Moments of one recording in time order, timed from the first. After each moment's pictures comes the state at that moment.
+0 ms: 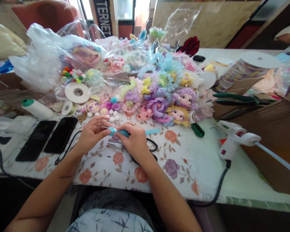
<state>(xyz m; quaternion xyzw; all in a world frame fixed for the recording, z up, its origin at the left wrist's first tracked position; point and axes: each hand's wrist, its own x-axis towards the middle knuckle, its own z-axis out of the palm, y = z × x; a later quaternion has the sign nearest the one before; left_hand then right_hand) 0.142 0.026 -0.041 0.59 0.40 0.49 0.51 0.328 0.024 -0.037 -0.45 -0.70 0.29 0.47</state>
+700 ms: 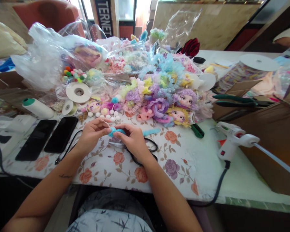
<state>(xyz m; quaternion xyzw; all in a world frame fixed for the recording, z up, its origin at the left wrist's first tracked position) 0.143 0.030 -0.046 0.48 0.41 0.53 0.57 0.324 0.026 -0.036 -0.44 -0.58 0.54 0.43</state>
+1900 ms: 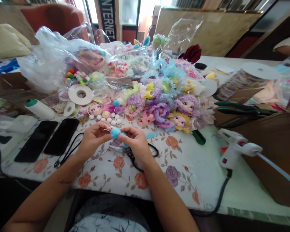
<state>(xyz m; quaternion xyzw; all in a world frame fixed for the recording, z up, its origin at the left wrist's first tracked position) 0.151 0.026 -0.043 0.53 0.37 0.58 0.50 0.324 0.029 -0.039 -0.40 -0.44 0.64 0.48</state>
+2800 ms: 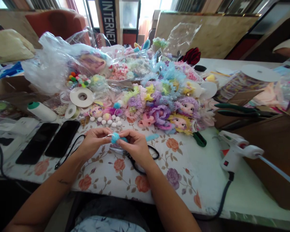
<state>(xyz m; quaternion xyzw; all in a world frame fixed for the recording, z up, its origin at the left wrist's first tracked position) 0.143 0.029 -0.045 0.46 0.38 0.49 0.63 0.327 0.028 -0.038 -0.37 -0.52 0.59 0.50</state>
